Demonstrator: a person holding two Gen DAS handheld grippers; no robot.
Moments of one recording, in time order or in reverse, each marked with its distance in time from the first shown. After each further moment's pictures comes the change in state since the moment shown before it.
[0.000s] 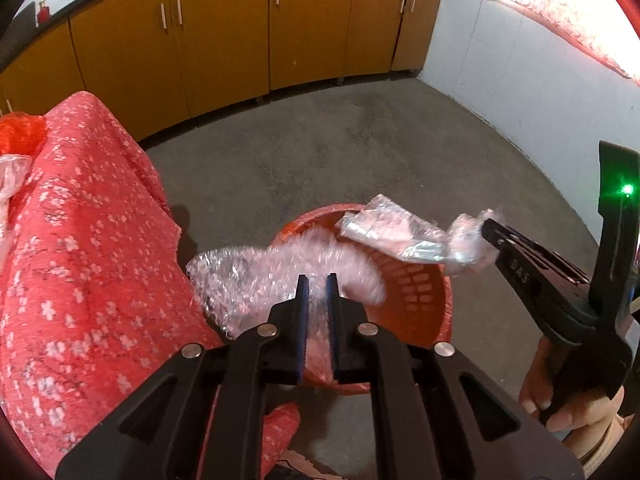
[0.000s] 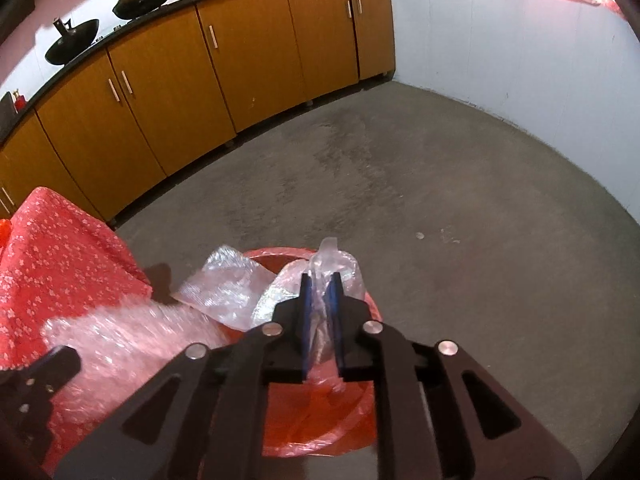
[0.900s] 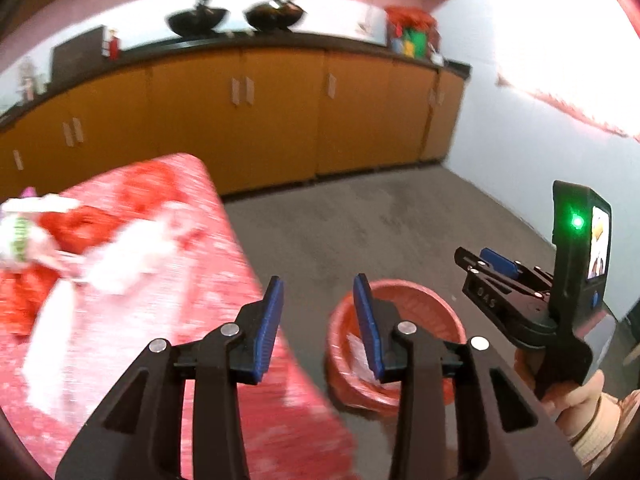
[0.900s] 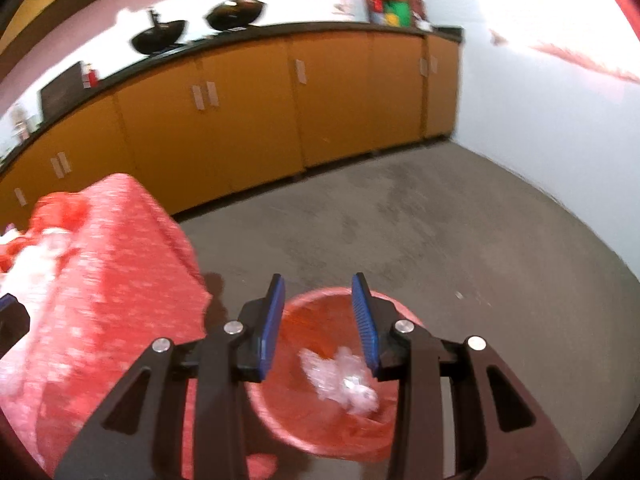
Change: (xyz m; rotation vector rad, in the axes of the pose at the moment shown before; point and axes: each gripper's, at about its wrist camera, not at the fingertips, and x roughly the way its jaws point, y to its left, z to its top) left arm -0.146 0.079 -0.025 -0.104 -0.335 0.115; right arm -0.102 0.116 0.005 -0.244 -0.168 0.170
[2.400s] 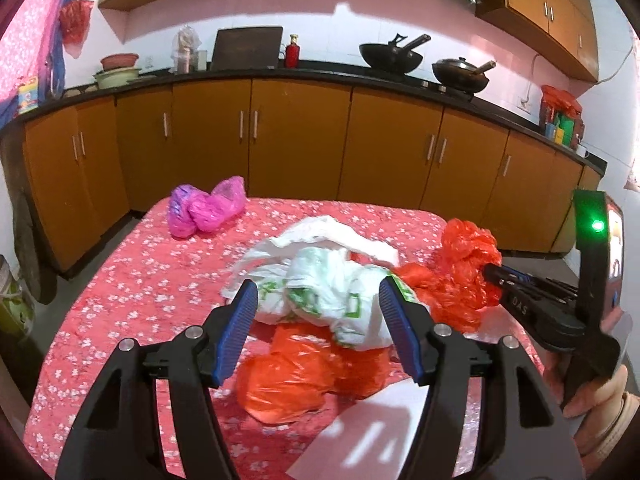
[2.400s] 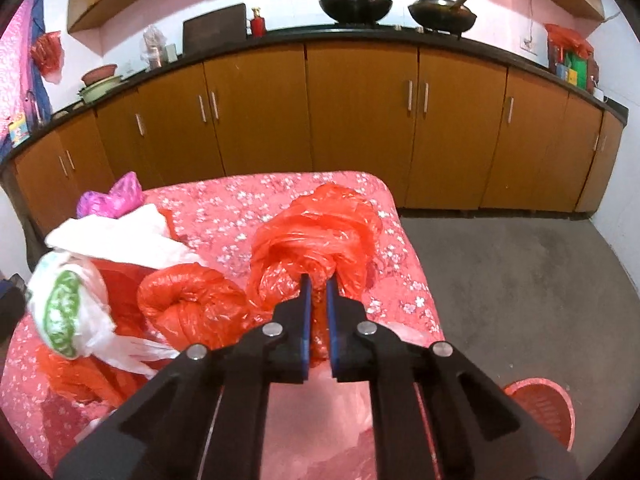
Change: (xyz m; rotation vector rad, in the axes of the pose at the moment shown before) left arm -0.045 0.259 0.001 -0.288 -0.124 0.374; right arm 0.050 0.309 0.041 -0.318 0.036 0.344
